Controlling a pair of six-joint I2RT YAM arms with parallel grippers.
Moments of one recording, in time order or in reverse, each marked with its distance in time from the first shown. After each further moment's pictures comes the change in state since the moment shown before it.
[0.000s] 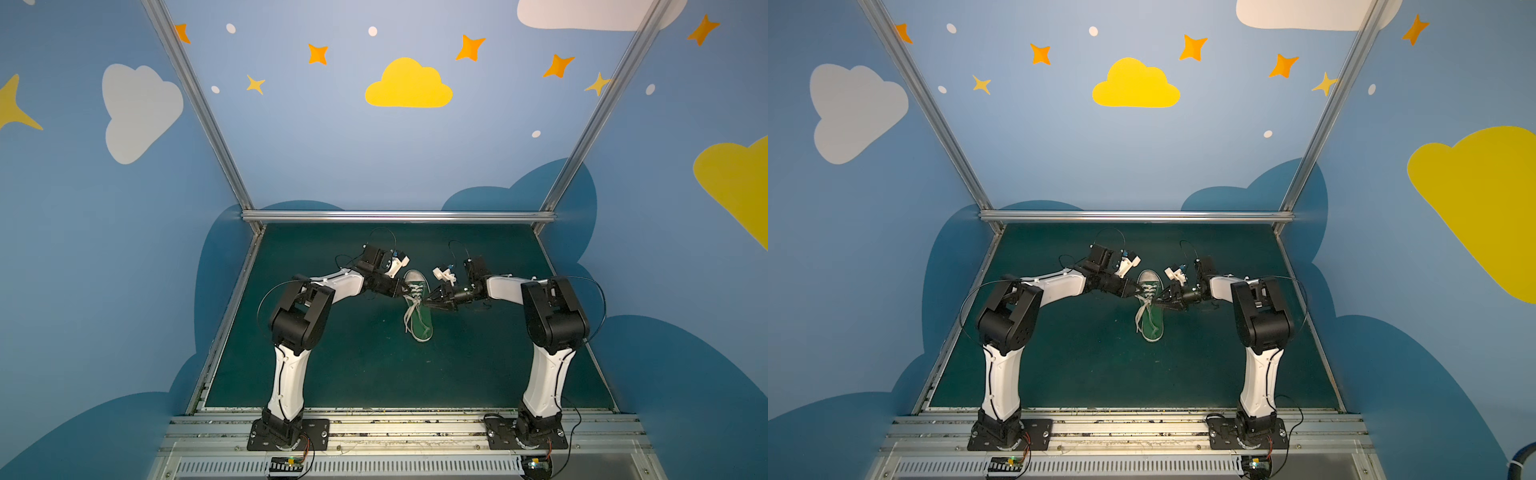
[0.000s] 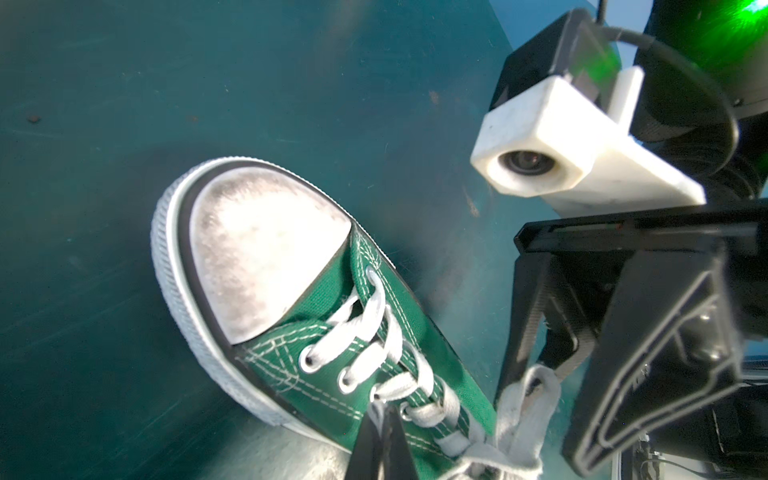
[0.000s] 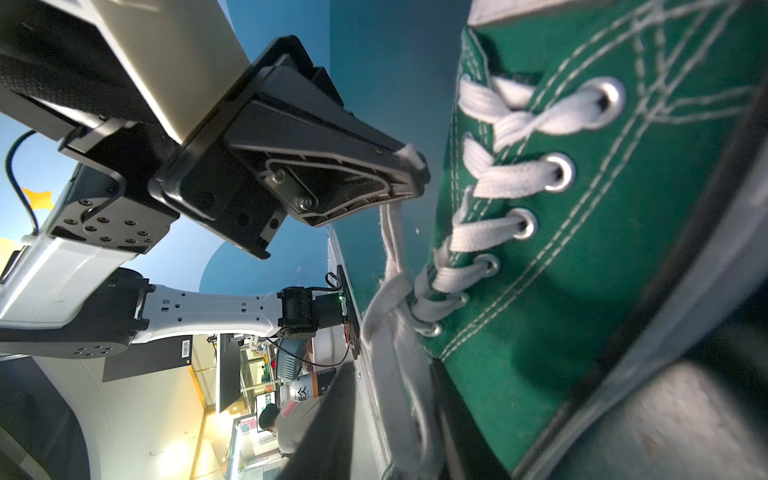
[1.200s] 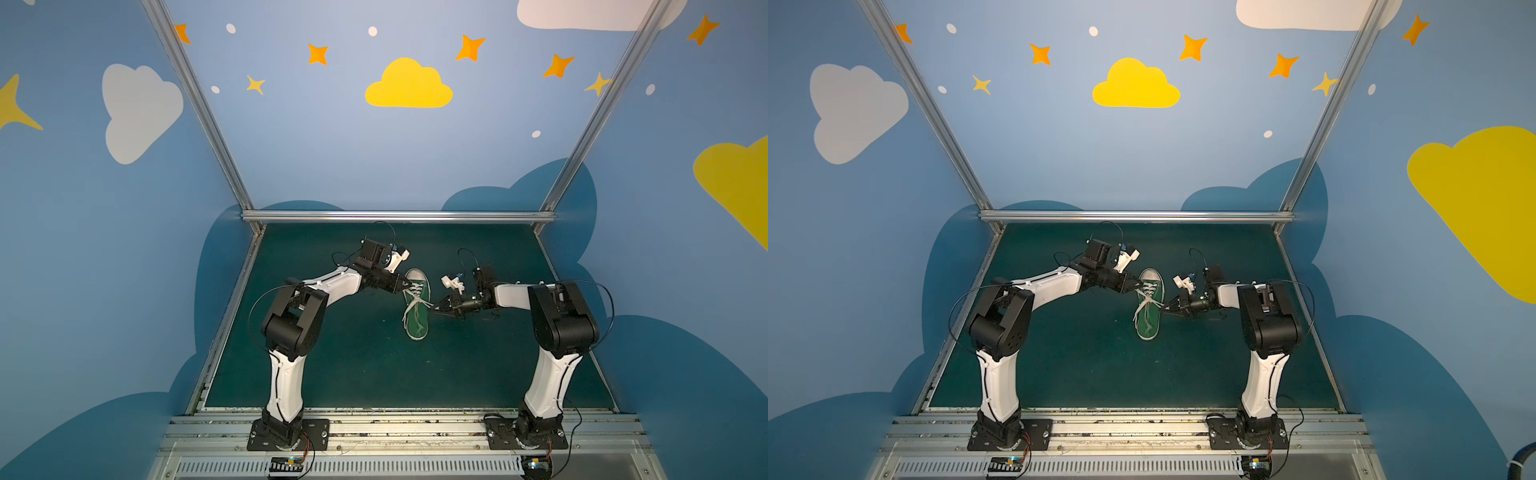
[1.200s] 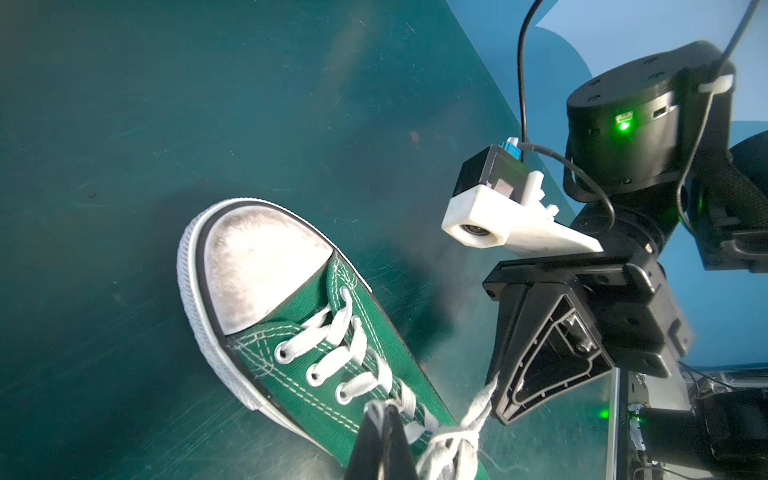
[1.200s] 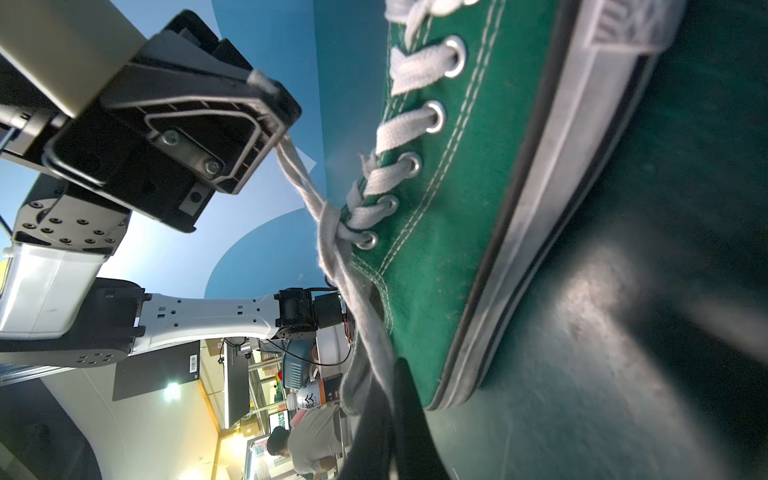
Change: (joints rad) left arm -0.001 -0.071 -0.001 -0.003 -0.028 0.000; right arm -0.062 -0.053 -0.143 0.047 0.006 0.002
